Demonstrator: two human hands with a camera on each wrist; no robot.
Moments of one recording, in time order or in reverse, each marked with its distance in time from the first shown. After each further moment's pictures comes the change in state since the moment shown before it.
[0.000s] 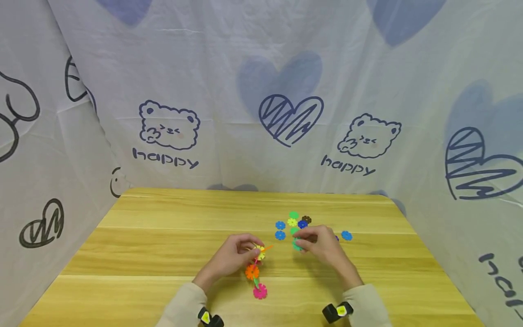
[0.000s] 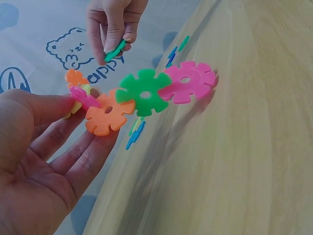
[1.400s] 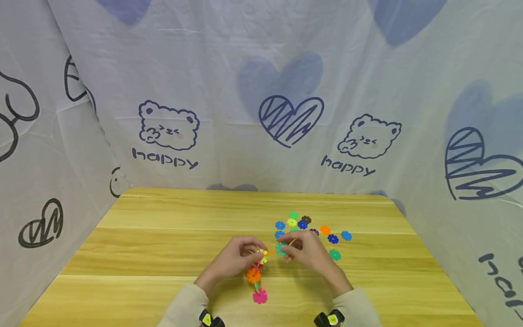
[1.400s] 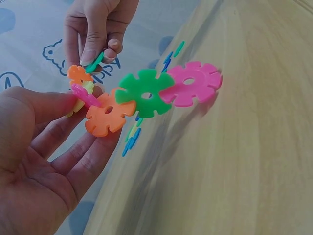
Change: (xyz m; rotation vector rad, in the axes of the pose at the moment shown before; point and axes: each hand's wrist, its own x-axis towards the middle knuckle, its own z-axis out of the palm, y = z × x) left_hand 0.001 0.002 0.005 -0.022 -0.051 0.005; right_hand -0.002 -0.023 0.027 0.083 -0.108 -0.064
